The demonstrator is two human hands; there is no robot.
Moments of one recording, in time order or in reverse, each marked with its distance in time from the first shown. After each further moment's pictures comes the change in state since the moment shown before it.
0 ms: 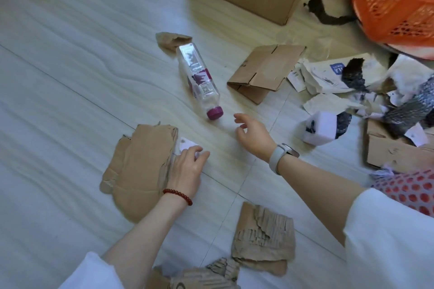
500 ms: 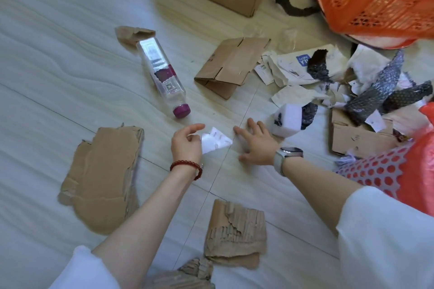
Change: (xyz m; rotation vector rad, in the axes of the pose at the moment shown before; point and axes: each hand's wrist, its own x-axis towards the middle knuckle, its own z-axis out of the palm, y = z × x) left_hand 0.076 0.079 0.003 -0.833 0.177 -0.808; right_hand -0.028 0.069 -0.050 -0.576 -0.336 0.130
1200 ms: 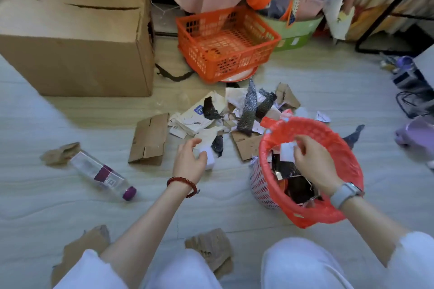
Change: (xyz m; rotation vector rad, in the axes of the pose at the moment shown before) left_hand -0.084 0.200 0.040 0.373 -0.696 0.443; right_hand -0.280 0.096 -0.102 0.489 0.849 0.748
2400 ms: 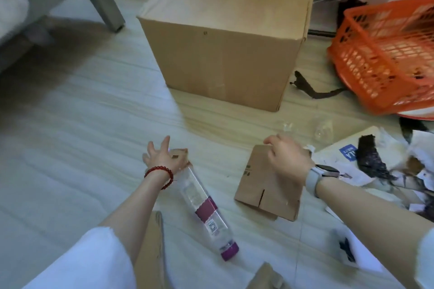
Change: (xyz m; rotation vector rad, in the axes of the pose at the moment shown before) left_hand 0.171 -0.256 -0.241 0.425 0.347 -0.640; right_hand 0.135 -0.310 0.291 -0.138 -0.514 -0.653
